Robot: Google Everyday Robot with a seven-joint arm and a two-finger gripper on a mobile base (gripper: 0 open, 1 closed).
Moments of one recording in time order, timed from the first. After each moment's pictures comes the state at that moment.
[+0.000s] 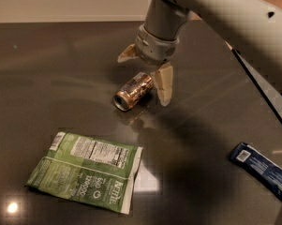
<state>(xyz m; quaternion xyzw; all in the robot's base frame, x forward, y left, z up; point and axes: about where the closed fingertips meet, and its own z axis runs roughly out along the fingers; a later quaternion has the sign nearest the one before) 0.560 -0.010 0.882 -0.90 0.41 0.05 0.14</state>
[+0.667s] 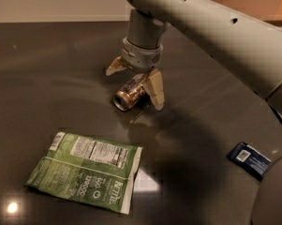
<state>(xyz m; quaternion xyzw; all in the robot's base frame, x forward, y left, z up) 0.555 0.015 0.854 -0.94 0.34 0.05 0.09</state>
